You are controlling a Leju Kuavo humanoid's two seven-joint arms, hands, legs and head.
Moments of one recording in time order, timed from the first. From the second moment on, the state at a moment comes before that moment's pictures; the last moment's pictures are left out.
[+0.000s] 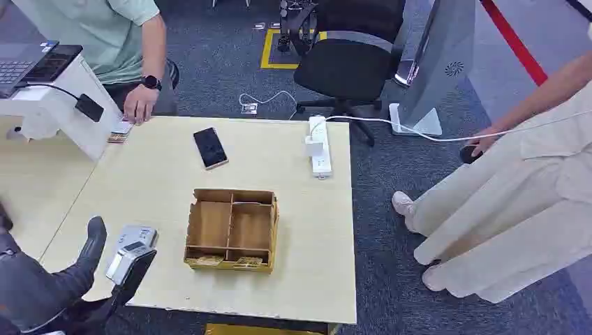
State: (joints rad) left arm 0.28 -0.33 0.13 -2.22 -1.18 0.60 -0.28; right arm 0.07 0.34 -0.76 -0.77 1.33 -0.19 -0.11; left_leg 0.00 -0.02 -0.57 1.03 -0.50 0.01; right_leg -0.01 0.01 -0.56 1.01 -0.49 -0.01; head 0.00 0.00
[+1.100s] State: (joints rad) left arm 0.27 -0.33 0.13 -2.21 -1.26 0.57 -0.25; right arm 0.07 0.34 -0.76 -0.77 1.32 -0.19 -0.11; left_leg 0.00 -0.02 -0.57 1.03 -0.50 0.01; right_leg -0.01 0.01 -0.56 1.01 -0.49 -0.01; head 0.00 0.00
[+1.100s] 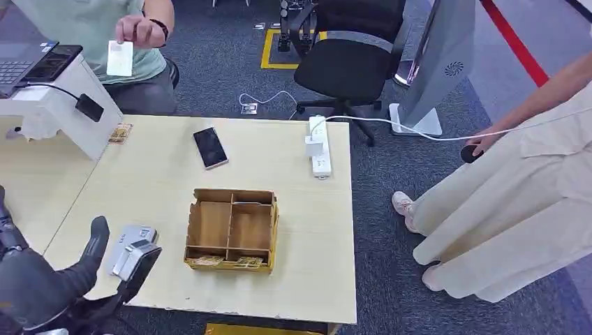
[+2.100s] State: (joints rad) left arm 0.03 -0.13 0.08 -2.01 -1.51 0.45 -0.03; right arm 0.00 0.34 -0.77 -0.71 1.46 -0.18 -0.13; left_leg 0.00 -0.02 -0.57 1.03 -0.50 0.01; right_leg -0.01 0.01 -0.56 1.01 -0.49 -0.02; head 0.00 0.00
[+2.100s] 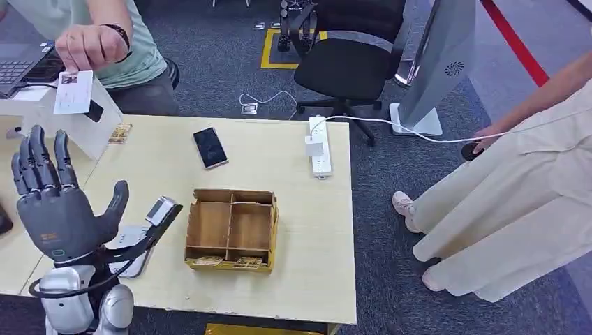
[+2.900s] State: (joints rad) left arm -0.19 0.39 -0.26 -1.76 -1.51 0.23 0.69; right arm -0.02 0.34 -0.80 -0.67 1.54 -0.17 -0.15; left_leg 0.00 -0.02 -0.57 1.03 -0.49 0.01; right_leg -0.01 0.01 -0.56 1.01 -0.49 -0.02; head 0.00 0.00
